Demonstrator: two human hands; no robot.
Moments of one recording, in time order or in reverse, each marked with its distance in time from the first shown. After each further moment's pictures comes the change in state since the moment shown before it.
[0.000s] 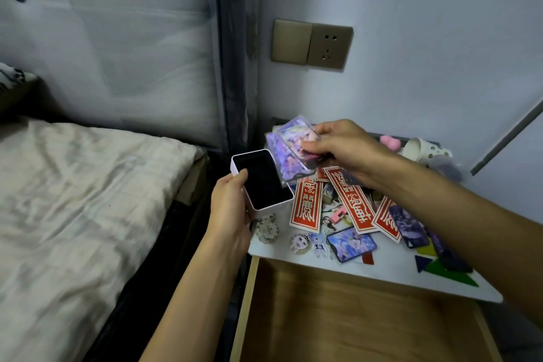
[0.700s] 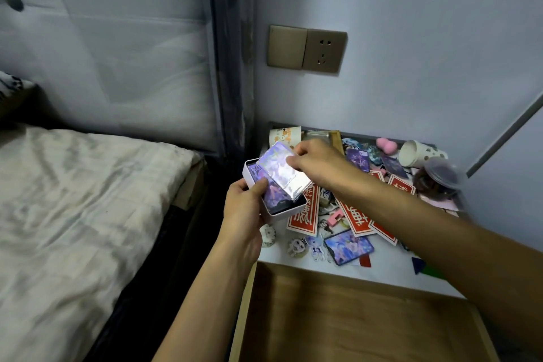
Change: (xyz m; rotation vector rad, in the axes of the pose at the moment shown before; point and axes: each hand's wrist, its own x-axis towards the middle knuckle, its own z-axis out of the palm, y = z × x) left_hand 0.007 -0.016 0.014 0.073 -0.037 0.016; right_hand -0.006 0.004 0.029 -0.555 0.079 -0.052
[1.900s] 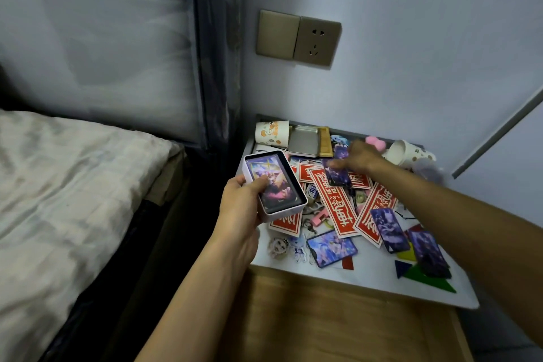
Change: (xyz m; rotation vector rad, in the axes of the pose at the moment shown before) left_hand -0.008 -0.007 0.024 -0.012 -0.027 -0.079; right_hand 0.101 0.150 -0.055 -0.443 0.044 0.293
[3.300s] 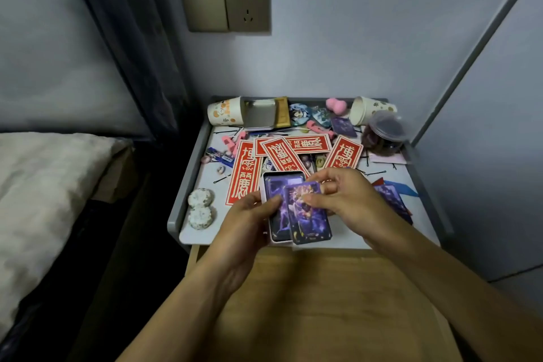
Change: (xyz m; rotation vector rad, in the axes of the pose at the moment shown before) left_hand -0.032 -0.077 0.034 0.296 -0.289 -0.113; right_hand -0.186 0.053 0.015 0.971 -0.197 -0.087
